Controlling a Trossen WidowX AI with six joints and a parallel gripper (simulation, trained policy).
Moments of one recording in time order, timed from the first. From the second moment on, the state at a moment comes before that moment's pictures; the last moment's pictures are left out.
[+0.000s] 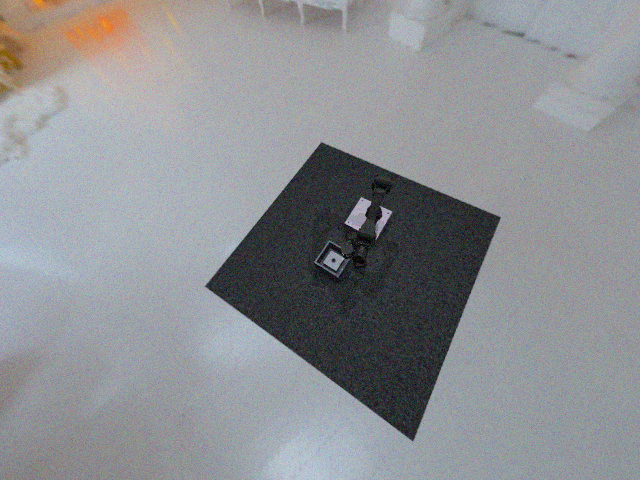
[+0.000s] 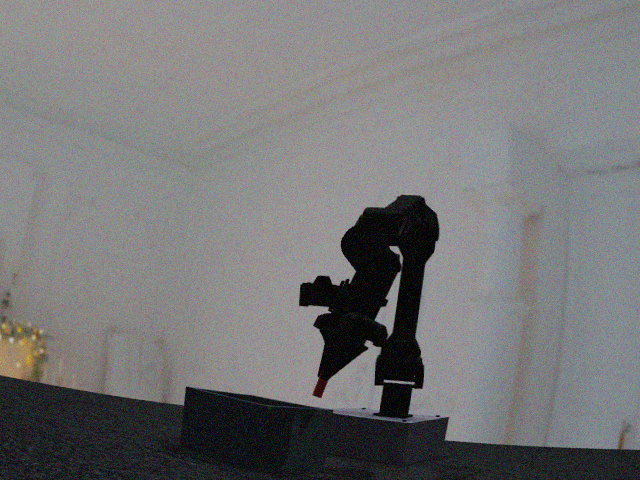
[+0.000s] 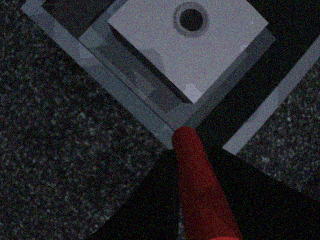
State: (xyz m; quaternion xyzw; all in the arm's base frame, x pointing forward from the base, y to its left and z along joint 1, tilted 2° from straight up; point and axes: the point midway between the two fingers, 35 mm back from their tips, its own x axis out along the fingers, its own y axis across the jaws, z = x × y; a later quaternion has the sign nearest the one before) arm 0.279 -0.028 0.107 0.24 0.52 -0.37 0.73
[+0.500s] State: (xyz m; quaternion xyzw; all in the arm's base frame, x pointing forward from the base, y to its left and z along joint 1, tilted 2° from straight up) arm 0.302 -0.079 0.099 0.28 0.50 -0.40 0.72
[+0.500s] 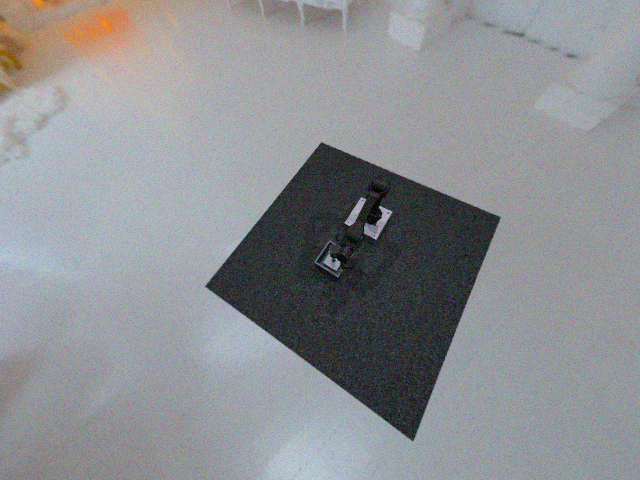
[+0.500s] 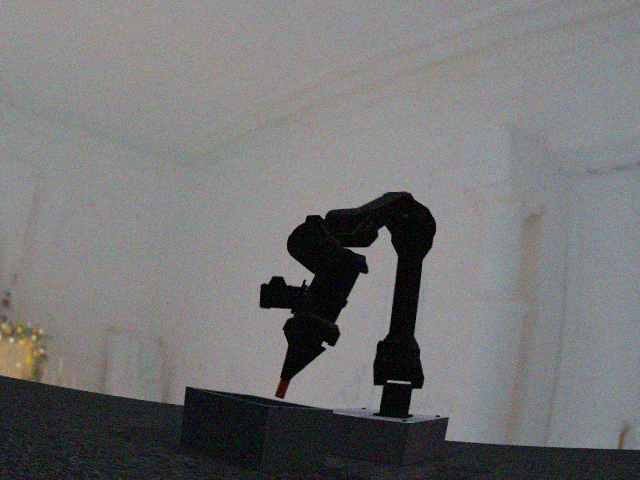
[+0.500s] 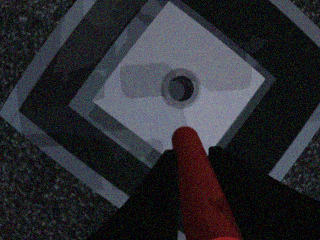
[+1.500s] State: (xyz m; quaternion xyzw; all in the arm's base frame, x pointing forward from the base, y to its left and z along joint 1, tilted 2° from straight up) arm 0.332 -0.121 0.045 0.28 0.54 -0.39 0.69
